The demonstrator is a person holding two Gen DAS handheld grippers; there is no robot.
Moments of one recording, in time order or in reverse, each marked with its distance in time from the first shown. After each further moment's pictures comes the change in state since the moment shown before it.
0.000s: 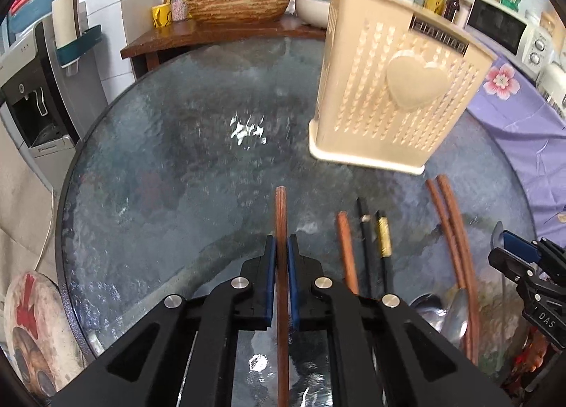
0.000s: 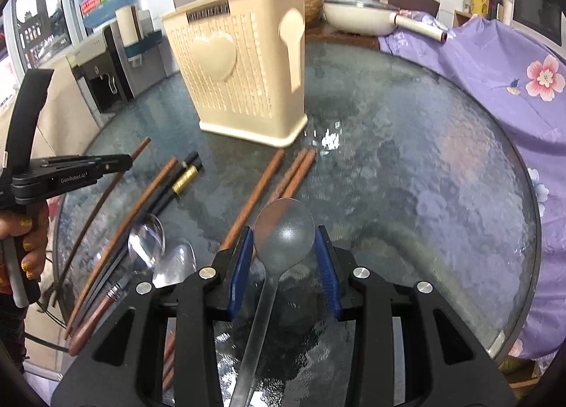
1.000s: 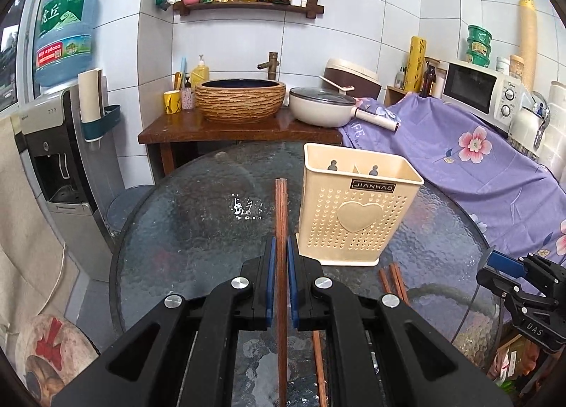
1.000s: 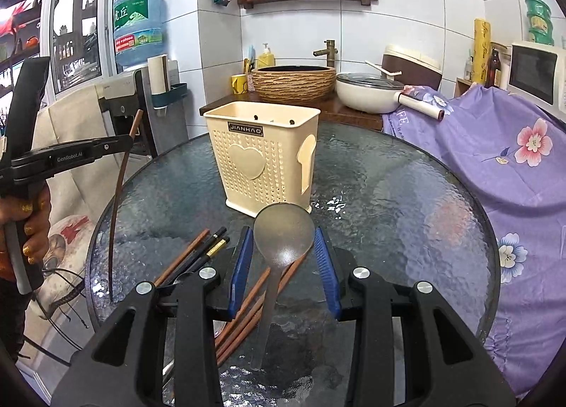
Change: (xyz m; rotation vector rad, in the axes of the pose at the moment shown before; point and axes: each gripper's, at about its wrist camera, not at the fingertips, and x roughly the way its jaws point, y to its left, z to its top) left arm -0.107 -0.015 0.028 0.017 -0.335 0.008; right arm -0.084 0.012 0.032 -0.094 -0.235 0.018
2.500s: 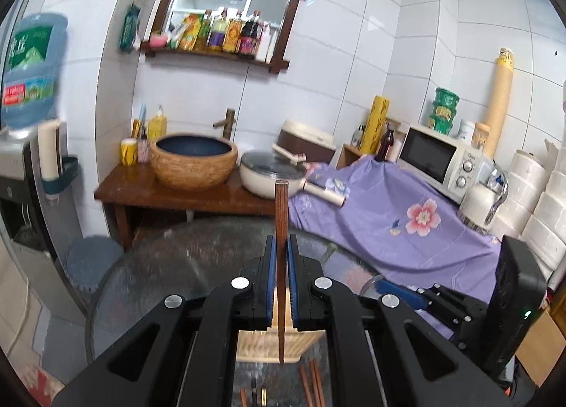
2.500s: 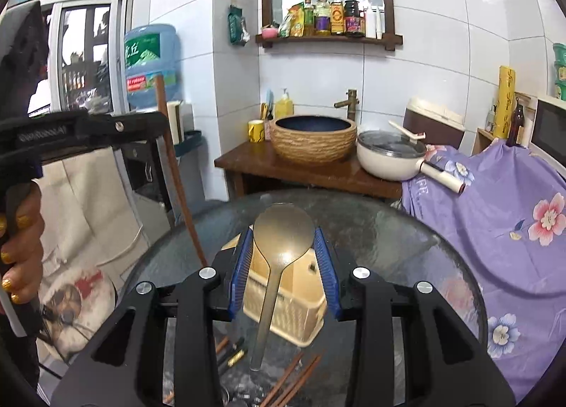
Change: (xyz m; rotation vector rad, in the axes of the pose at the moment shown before) left arm -0.044 -0.037 0.165 -0.046 -0.153 -0.196; right arm 0.009 0.014 0.167 -0.047 -0.115 0.058
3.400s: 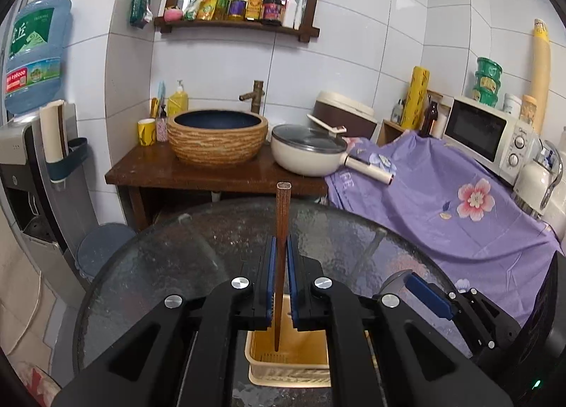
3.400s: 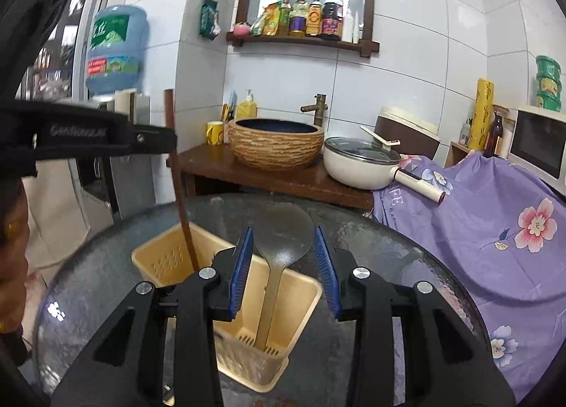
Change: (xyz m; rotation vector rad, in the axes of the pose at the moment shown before) left arm 0.118 0.030 -0.055 0.003 0.089 0.139; right arm 0.101 -0.012 -0.052 -0.067 -0.068 -0.186
